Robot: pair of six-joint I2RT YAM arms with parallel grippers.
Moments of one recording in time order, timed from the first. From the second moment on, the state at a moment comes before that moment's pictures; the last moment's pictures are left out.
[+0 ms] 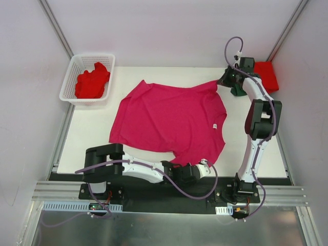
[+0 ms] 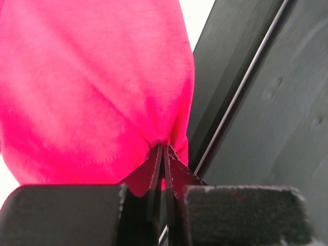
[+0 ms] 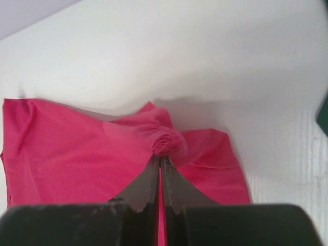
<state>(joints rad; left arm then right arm) -1.48 1.80 0.97 -0.16 -0.25 -0.18 -0.05 2.19 1.84 -0.40 -0.41 0.36</state>
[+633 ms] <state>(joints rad) -1.41 1.18 0.99 -0.50 -0.58 -0.22 -0.05 1.92 1.82 -0.42 -0.30 0.30</state>
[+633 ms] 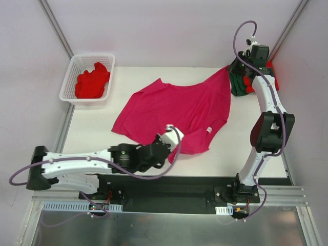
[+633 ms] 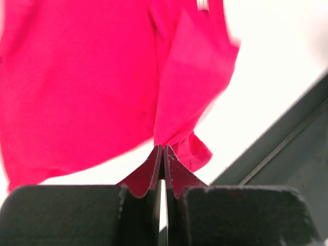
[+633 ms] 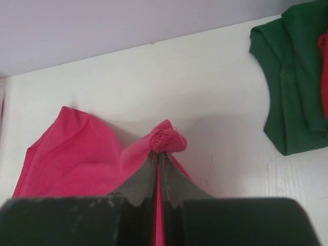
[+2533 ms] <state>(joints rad) -1.20 0.85 1.79 -0.31 -0.87 0.75 -0.08 1.34 2.02 -0.44 -0.22 0.28</state>
